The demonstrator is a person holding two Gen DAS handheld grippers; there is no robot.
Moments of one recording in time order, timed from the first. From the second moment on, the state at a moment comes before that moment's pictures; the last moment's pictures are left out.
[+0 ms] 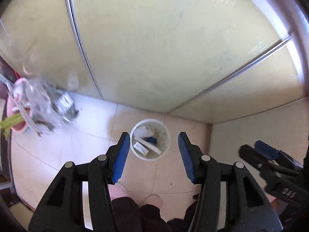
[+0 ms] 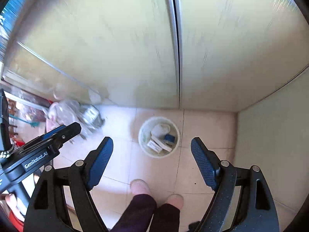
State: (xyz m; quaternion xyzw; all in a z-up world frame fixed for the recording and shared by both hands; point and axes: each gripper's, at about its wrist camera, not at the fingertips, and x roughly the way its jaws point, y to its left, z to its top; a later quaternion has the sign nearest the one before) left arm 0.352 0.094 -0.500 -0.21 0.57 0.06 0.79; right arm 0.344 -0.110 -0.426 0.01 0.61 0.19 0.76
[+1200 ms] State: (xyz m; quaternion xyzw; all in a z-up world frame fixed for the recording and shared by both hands) left arm 0.477 0.131 -0.176 -0.11 0.48 0.07 0.87; right arm 0.455 -0.128 -0.146 0.03 0.48 0.18 0.86
